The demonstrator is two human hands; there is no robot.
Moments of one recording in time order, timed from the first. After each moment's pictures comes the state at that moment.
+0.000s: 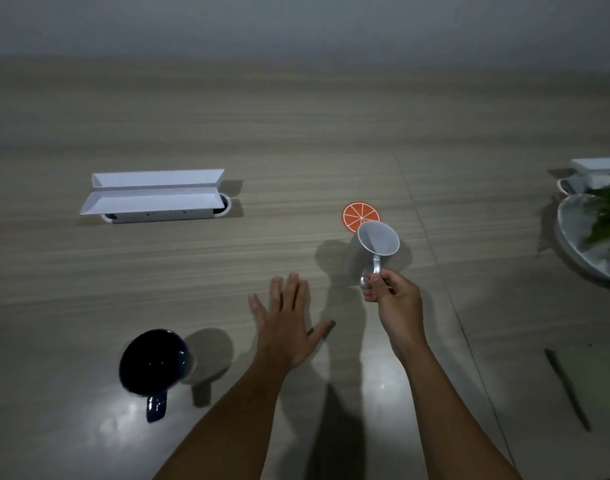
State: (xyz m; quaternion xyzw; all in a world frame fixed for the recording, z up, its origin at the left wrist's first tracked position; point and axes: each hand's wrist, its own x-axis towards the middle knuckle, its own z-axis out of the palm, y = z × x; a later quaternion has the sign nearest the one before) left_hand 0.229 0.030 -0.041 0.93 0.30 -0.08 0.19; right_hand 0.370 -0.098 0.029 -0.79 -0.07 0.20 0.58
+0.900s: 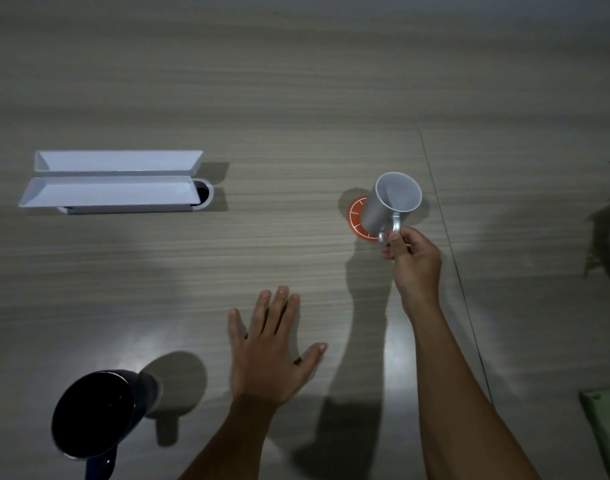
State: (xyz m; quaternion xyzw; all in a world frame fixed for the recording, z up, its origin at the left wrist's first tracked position) left_hand 0.237 0.030 -0.051 0.92 0.35 -0.05 0.19; right_hand 0.489 -0.036 -0.012 -0.81 -0.09 0.15 0.56
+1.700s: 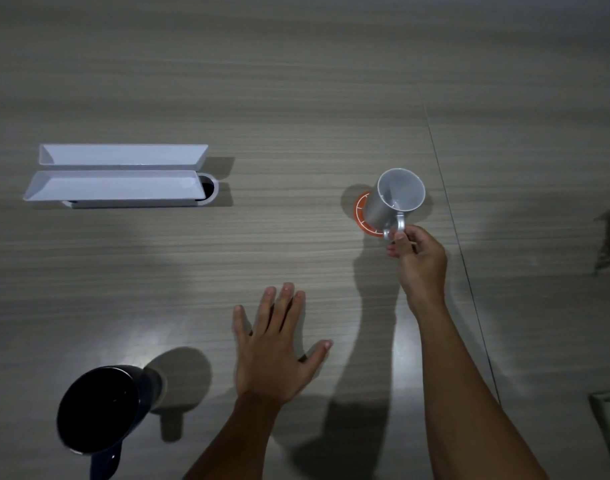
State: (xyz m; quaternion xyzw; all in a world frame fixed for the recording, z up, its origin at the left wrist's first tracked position) left_hand 0.238 0.030 -0.053 0.92 0.35 -0.05 0.20; right_hand 0.488 -0.036 -0.019 -0.81 -0.10 0.15 0.56
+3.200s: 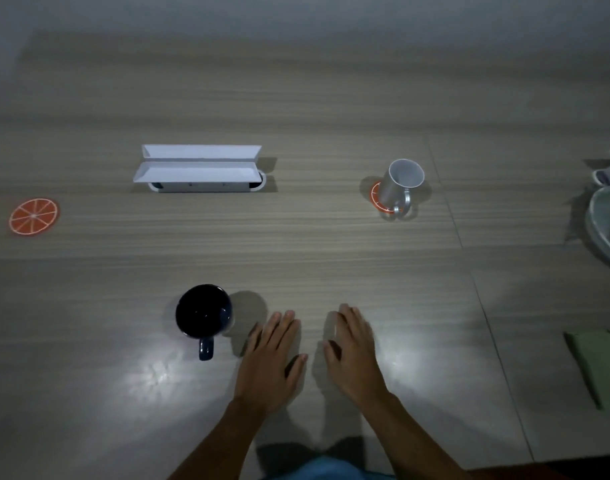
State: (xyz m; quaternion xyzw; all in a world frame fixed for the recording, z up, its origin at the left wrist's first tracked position) left_hand 0.079 -0.003 -0.054 0.93 0.27 -0.01 0.23; right_hand 0.225 -0.127 -0.048 -0.87 -0.38 0.21 0.22
